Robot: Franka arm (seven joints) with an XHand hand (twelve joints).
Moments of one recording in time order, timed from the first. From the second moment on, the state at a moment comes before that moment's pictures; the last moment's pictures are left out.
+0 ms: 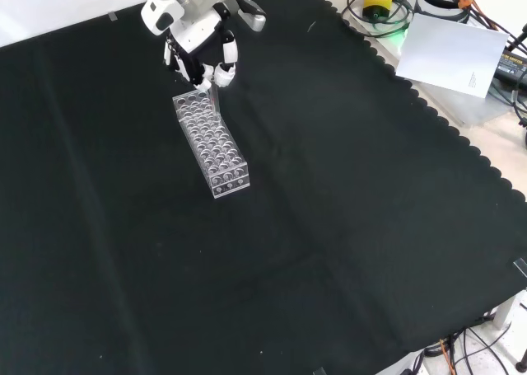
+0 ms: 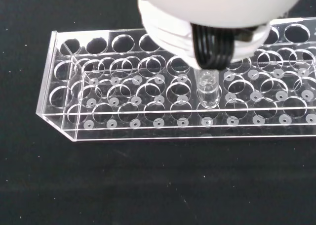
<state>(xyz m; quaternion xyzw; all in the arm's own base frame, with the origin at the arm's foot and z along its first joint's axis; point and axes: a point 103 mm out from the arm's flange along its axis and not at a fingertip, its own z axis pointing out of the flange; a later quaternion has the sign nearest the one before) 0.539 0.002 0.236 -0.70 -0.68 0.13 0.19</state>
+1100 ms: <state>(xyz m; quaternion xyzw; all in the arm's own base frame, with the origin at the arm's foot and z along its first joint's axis) 0.545 -0.001 0.219 -0.70 -0.67 0.14 0.21</state>
